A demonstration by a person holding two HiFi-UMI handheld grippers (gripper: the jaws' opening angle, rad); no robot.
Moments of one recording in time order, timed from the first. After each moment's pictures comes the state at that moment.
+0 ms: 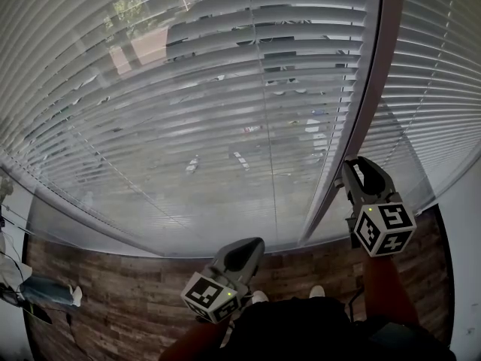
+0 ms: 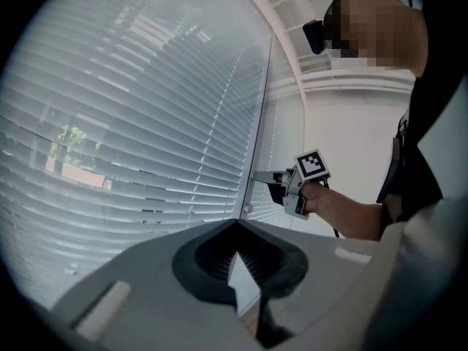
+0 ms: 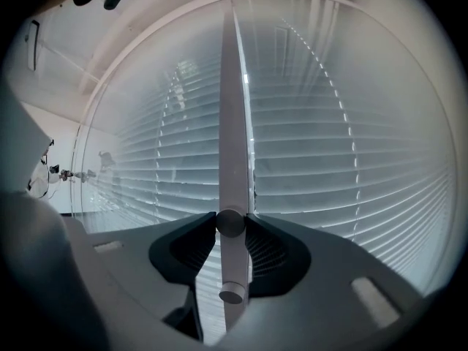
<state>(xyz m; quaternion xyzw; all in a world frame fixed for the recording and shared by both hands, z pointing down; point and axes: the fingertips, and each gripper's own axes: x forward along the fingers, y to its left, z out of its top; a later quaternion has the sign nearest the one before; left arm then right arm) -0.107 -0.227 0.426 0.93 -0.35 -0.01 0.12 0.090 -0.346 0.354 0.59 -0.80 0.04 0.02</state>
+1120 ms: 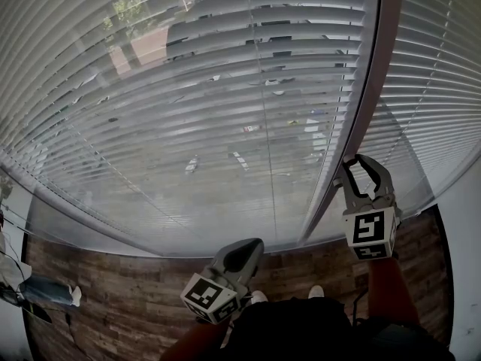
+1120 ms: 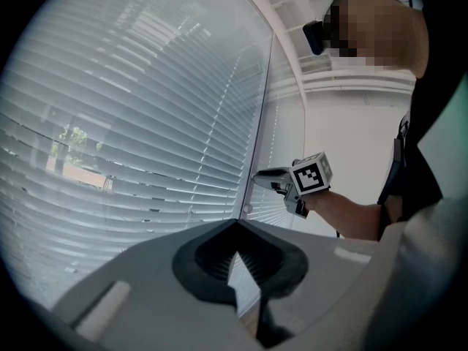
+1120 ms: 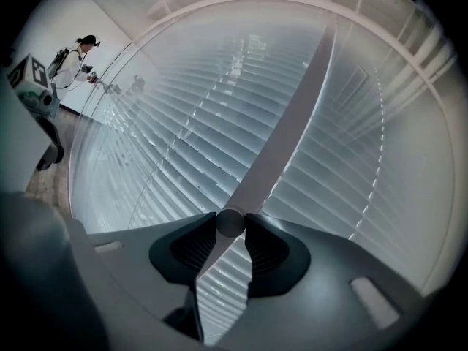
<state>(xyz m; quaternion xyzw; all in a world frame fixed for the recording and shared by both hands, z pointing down) -0.107 -0.224 0.429 0.93 -0.36 -0.01 0.12 0.082 -0.344 0.352 0.59 -0.75 -0.18 0.23</state>
